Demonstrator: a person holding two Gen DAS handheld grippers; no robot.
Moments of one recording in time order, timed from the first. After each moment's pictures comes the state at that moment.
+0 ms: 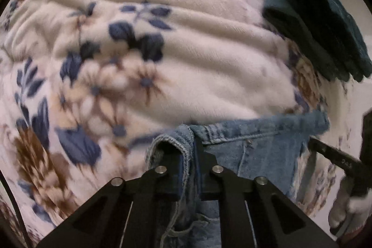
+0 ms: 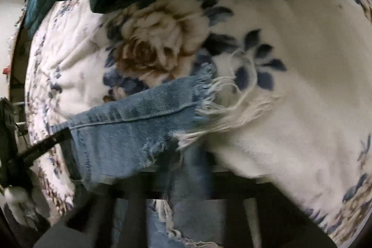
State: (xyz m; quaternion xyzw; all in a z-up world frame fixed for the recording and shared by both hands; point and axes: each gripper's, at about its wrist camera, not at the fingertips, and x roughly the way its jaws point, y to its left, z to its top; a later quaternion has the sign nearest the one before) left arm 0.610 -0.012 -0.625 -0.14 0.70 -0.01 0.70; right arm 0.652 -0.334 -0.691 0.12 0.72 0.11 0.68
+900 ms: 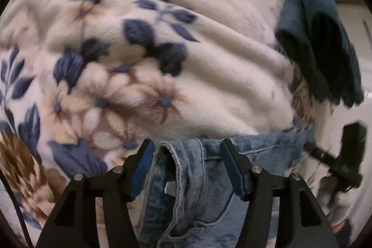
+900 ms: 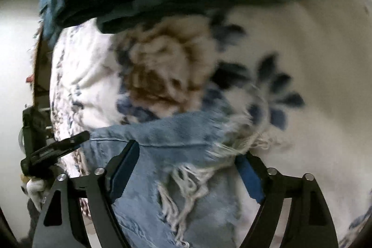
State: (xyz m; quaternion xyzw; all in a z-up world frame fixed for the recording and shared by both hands) left arm 0.624 0.007 -0.634 -0.21 0.71 -0.03 0.68; right arm 0.676 -0.341 -0.700 0.20 0.70 0.17 0.66
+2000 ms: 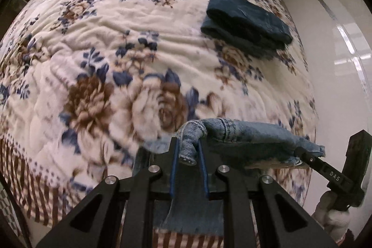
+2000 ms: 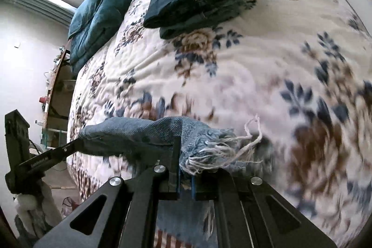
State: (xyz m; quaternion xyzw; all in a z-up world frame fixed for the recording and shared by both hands) left arm 0.423 -0.041 -0.438 -0.12 0.61 -0.06 0.78; right arm 0.409 -0.360 -0.519 0.24 0.57 0.11 0.78
